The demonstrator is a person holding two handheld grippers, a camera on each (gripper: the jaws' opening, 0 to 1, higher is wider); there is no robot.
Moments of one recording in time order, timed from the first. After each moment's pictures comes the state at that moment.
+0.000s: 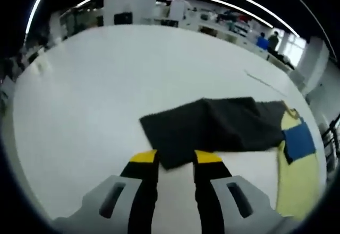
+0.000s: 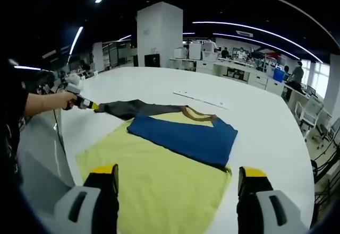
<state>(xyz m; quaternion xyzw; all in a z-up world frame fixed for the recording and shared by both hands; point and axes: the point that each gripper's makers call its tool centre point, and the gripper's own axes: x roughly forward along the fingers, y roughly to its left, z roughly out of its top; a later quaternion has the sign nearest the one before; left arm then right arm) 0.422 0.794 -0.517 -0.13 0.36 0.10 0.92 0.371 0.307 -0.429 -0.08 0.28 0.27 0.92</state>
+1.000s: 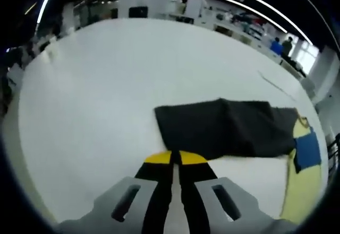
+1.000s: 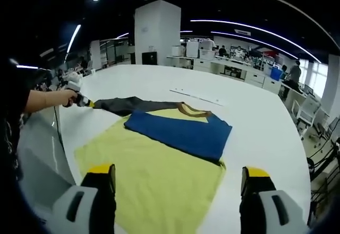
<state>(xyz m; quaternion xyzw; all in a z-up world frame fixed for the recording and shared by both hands) 0.424 0.826 -0.523 -0.10 0.37 0.15 0.91 0.362 0.291 -0.432 -0.09 0.29 0.26 0.92</state>
